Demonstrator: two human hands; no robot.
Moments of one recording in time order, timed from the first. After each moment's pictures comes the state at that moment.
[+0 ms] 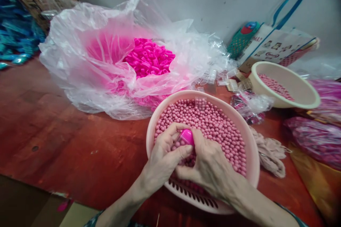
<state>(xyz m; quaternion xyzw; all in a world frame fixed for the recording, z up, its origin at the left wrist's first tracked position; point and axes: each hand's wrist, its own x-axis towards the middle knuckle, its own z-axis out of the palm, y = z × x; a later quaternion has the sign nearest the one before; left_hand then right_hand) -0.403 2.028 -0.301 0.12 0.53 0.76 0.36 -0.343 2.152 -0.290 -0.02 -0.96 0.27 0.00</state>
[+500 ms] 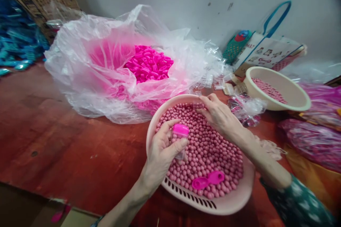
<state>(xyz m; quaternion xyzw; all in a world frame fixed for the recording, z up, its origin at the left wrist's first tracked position) -0.406 2.034 -0.296 0.07 0.56 0.76 0.32 -0.414 2.243 -0.279 0.03 -0.99 0.11 0.11</state>
